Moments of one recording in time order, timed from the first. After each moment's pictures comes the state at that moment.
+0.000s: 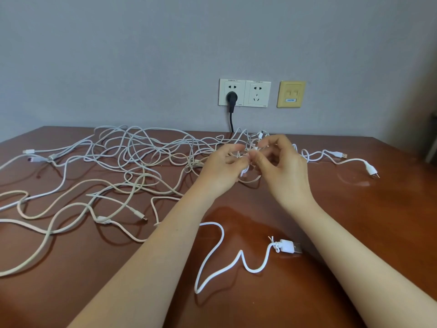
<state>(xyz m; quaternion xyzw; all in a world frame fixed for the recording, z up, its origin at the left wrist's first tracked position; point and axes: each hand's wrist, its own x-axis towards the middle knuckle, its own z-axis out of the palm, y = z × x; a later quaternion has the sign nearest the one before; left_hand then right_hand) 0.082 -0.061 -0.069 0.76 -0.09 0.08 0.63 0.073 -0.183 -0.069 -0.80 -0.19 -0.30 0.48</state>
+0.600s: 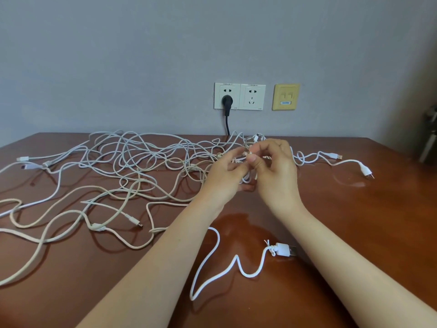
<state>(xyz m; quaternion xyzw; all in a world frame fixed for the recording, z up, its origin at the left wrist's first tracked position) 0.077 -0.077 -0.073 0.65 -0.11 0.03 0.75 0.072 -0.173 -0.070 -0.78 -0.16 -0.33 0.51</state>
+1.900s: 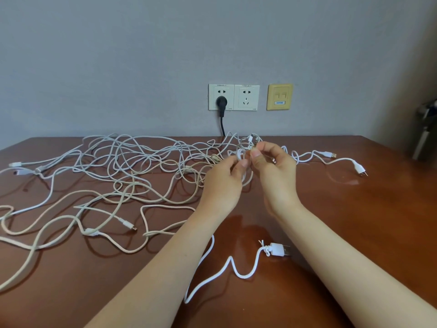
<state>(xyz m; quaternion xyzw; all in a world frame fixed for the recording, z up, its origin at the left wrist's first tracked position) 0.071 -0.083 -0.077 0.82 -0.11 0.20 0.53 0.073 -0.173 -0.067 -0.63 -0.07 -0.21 0.74</state>
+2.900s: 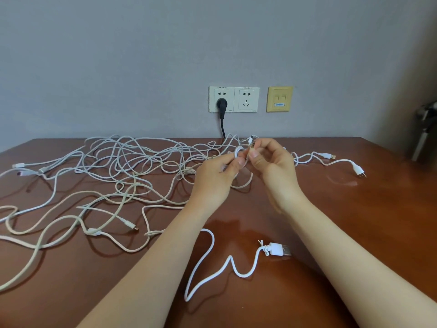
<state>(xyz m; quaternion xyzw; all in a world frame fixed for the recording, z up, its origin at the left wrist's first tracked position) 0.078 -0.067 -0.076 0.81 -0.15 0.22 0.52 0.072 -0.180 -0.058 -0.63 -0.16 -0.15 0.74</state>
